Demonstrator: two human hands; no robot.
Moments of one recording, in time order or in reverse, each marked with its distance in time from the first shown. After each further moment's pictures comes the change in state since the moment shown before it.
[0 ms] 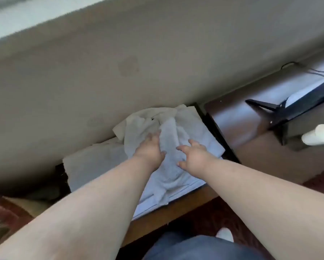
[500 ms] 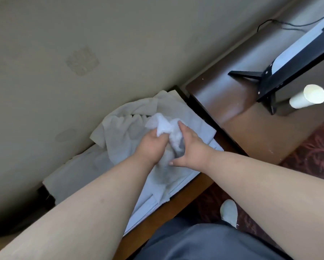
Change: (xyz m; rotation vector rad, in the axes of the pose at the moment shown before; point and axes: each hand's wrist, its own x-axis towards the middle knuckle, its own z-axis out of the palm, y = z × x) left_hand 0.011 0.053 -0.013 -0.664 -0.157 -0.132; right_hand 0.020 0.027 0.018 0.465 0.115 0.068
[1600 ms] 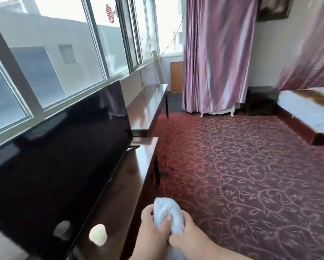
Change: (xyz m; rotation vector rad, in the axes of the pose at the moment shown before) left_hand -0.301 0.276 0.524 0.135 -0.422 0.805; right_hand -0.471 0.358 -0.293 0.822 0.816 -0.003
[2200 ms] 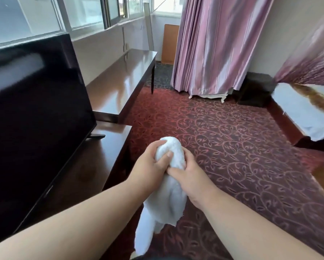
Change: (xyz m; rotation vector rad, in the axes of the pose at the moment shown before) left_hand 0.365 0.110 0.138 -0.001 -0.092 0.252; right_hand 0.303 -0.062 -0.237 0.168 0.229 -0.130
